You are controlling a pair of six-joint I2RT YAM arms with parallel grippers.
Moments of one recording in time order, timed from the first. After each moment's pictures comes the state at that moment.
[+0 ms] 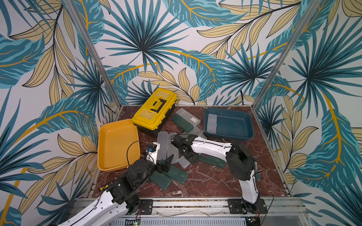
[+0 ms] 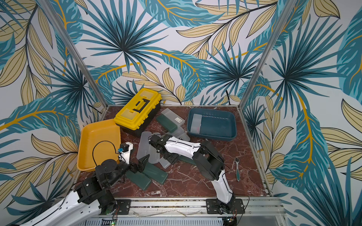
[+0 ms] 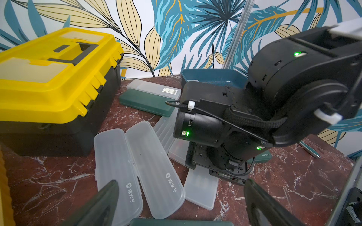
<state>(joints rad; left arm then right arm) -0.83 0.48 0.44 -0.23 -0.25 -0.28 0.91 2.07 1.57 -0.99 0.28 1.66</state>
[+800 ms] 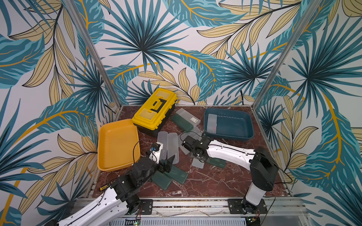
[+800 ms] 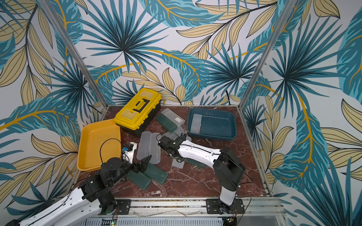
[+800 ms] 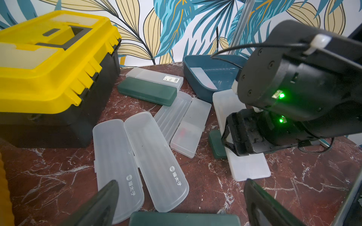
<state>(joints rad) -0.83 0.55 0.44 -0.22 -0.25 -0.28 0.88 1.75 1.27 -0.93 0.42 1.13</state>
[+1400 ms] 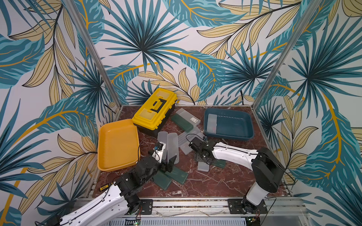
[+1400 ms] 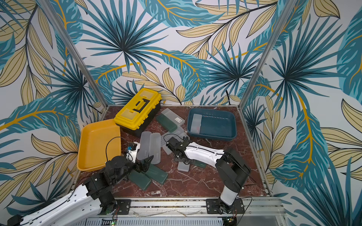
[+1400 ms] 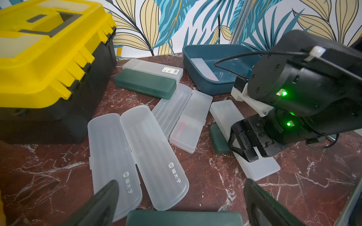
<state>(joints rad) -0.83 0.62 0.44 -0.20 -0.24 -0.28 0.81 1.71 1.12 -0.81 0.33 0.91</state>
